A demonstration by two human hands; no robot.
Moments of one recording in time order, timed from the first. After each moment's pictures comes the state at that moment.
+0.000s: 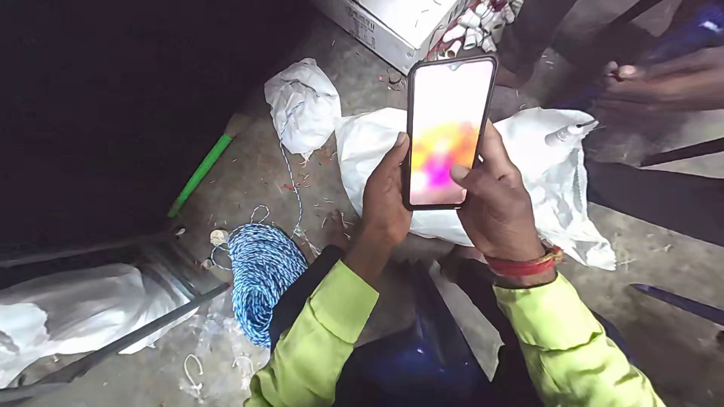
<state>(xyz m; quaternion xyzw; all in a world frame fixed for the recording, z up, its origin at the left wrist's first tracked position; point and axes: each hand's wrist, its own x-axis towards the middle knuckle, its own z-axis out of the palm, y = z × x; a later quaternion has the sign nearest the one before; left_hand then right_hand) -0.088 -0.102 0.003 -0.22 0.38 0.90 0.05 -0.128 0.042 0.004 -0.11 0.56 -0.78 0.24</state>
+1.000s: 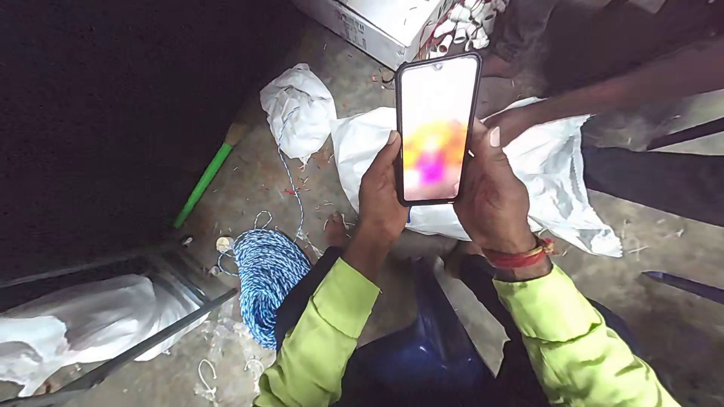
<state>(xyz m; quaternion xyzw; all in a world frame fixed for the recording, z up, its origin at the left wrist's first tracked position) -0.089 -0.098 -0.006 -0.17 0.38 0.91 0.05 -0.126 0.048 0.001 -0.07 0.57 -0.79 0.21</state>
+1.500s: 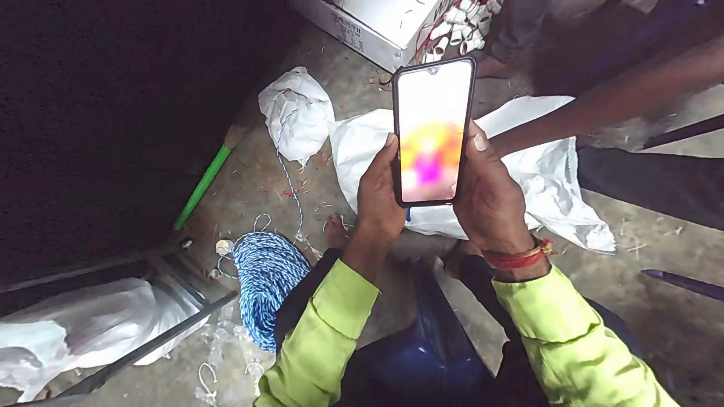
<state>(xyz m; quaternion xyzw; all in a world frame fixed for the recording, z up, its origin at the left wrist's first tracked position) -0.090 -0.095 -0.005 -0.18 0.38 0.91 0.05 -0.128 0.051 0.003 -0.07 0.59 -0.77 0.22</state>
